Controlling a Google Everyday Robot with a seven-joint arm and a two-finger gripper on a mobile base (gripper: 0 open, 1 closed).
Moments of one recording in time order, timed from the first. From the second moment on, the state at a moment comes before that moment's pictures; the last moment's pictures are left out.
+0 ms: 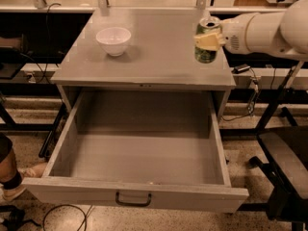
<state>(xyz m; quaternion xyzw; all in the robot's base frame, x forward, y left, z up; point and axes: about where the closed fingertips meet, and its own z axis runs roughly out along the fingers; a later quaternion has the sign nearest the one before) 0.690 -0.152 0.958 -0.34 0.75 0.12 0.56</state>
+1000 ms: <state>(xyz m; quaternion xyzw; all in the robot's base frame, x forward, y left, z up) 0.612 -0.126 0.934 -0.45 0.74 0.15 0.46</state>
